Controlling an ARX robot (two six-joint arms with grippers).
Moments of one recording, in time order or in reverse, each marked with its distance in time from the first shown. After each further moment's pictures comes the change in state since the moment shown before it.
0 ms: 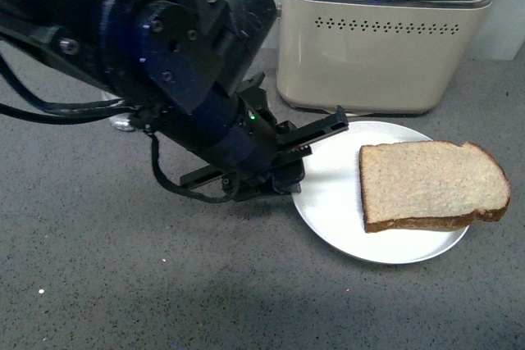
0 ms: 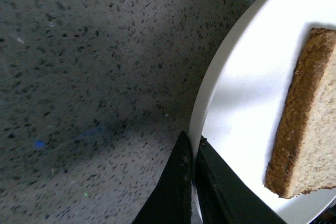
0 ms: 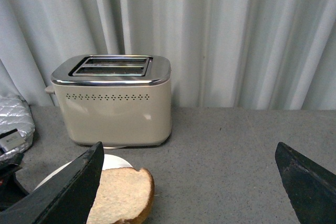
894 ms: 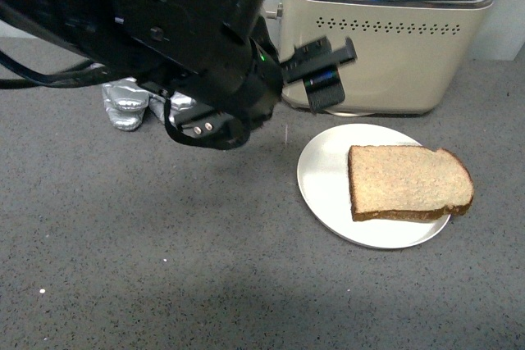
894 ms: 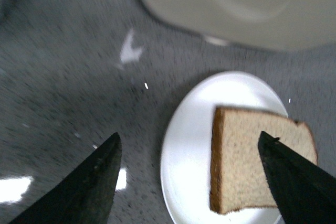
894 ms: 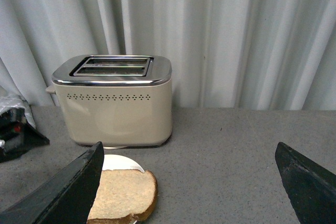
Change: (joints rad) left arm -0.034 -0.121 -0.054 0.220 -0.322 -0.008; right arm 0.000 0.000 0.000 0.000 0.000 0.000
